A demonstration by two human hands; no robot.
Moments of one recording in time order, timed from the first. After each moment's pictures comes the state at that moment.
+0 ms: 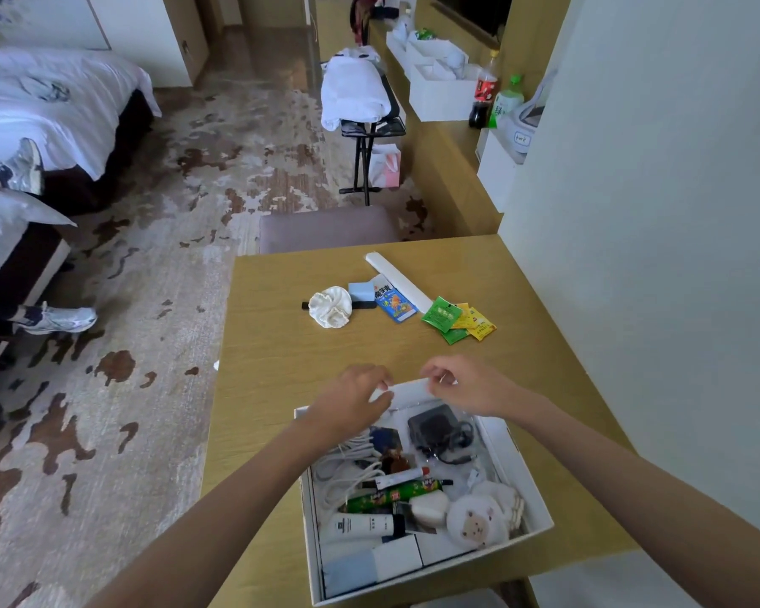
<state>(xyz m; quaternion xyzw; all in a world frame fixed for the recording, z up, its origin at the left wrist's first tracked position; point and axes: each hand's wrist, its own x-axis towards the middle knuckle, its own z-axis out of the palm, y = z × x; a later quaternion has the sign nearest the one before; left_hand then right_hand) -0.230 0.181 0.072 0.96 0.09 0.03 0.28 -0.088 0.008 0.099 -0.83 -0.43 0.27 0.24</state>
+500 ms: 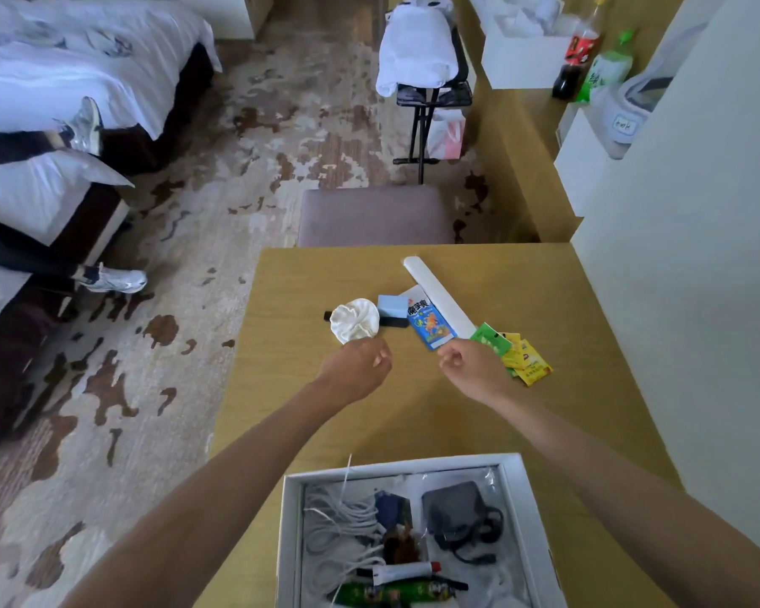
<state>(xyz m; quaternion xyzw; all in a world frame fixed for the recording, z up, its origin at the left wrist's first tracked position) -0.119 0.267 0.049 0.91 0.29 -0.04 0.31 0.029 0.110 0.033 -0.87 -0.37 0.24 0.24</state>
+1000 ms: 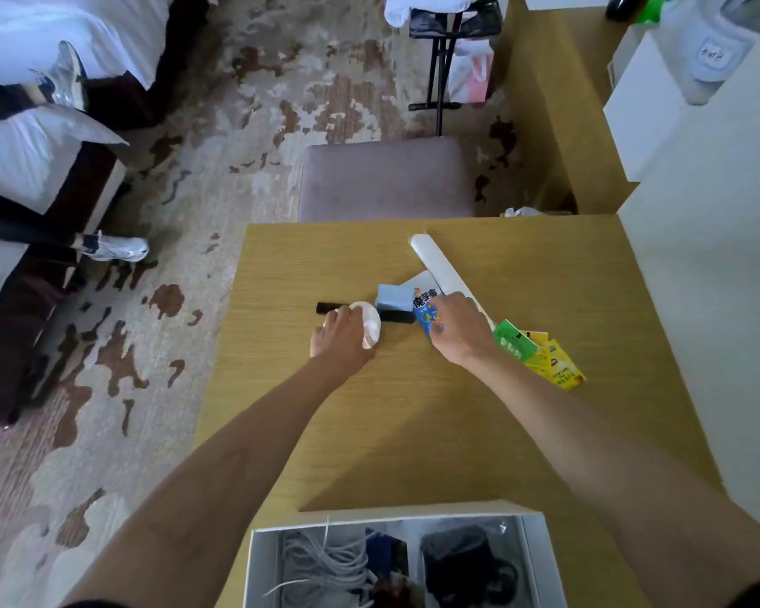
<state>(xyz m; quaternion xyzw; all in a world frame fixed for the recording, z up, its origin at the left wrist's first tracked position) -0.053 0.331 -0.032 0.91 0.37 -0.14 0.12 0.094 0.198 -0.030 -0.89 -0.40 0.18 0.15</state>
